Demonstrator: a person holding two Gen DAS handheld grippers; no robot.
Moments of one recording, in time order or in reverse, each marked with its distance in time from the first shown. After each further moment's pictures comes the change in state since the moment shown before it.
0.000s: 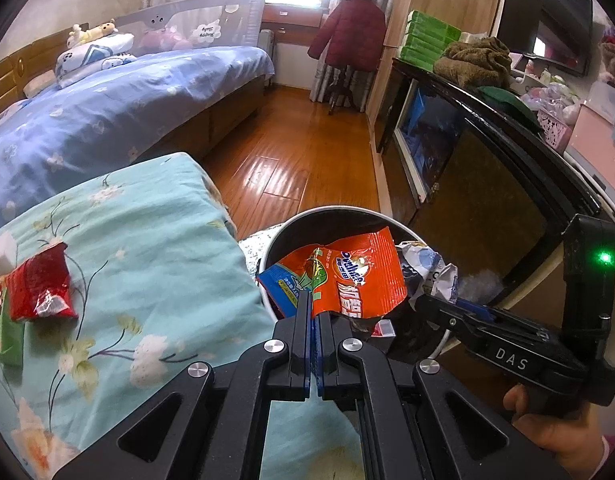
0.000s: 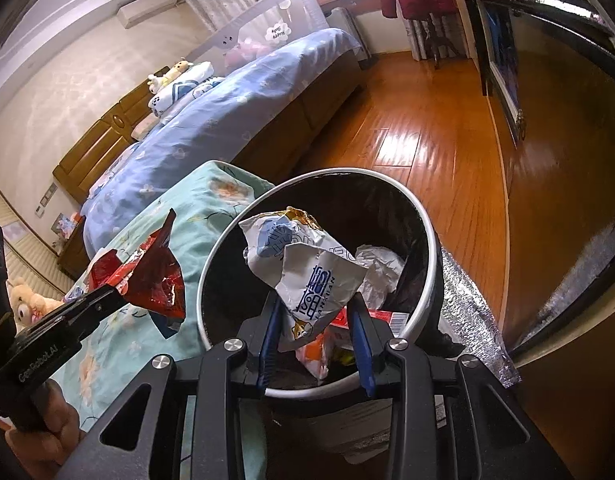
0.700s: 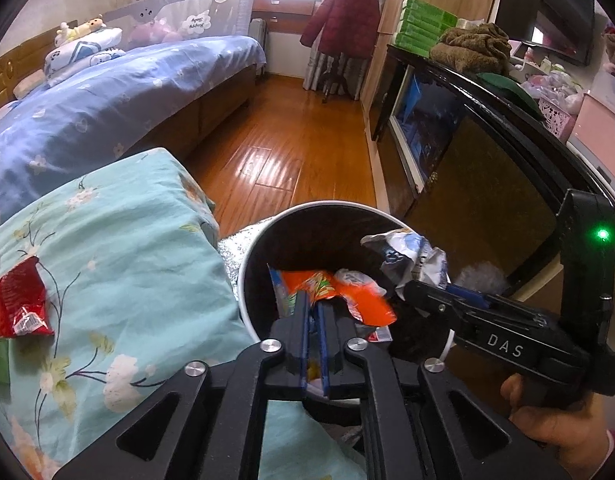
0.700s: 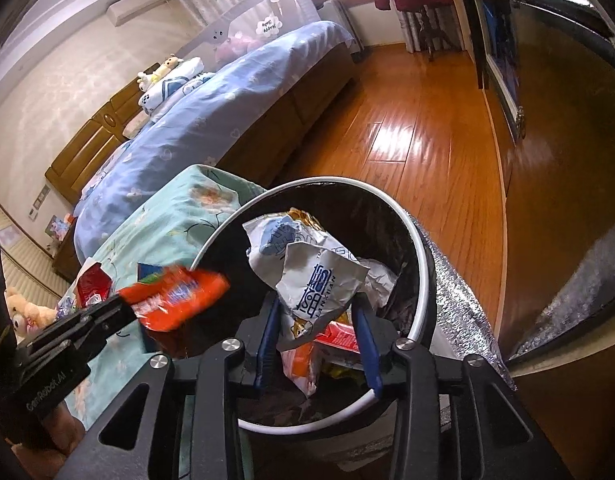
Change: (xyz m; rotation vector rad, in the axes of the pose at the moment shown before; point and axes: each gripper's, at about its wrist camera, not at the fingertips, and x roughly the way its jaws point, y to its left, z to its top) left arm 0.030 -0.015 0.016 0.018 0.047 -0.013; right arm 0.014 -0.006 0.015 0.022 0.030 -0.012
